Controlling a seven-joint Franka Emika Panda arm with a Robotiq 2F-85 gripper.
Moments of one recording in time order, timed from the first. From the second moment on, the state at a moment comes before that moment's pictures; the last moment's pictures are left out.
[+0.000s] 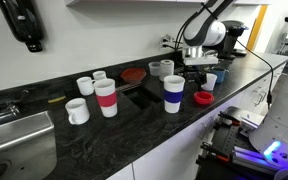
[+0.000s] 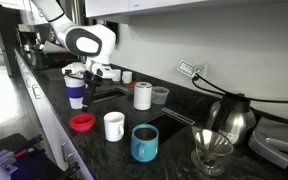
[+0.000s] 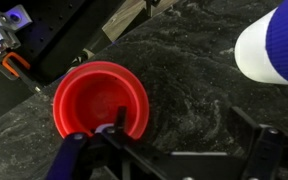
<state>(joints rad) -0.10 -0.15 -0.01 -2.67 0.23 2.29 0.53</state>
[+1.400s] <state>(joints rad) -0.11 -0.11 -0.07 -2.69 0.23 2.29 0.49</state>
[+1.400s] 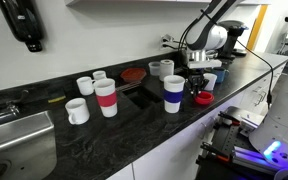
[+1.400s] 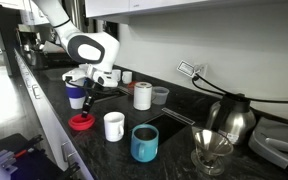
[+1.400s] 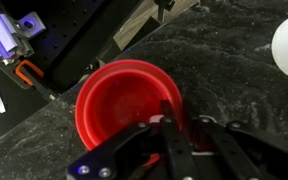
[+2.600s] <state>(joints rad) -0.07 -0.04 -0.06 -2.40 0.23 2.34 0.37</state>
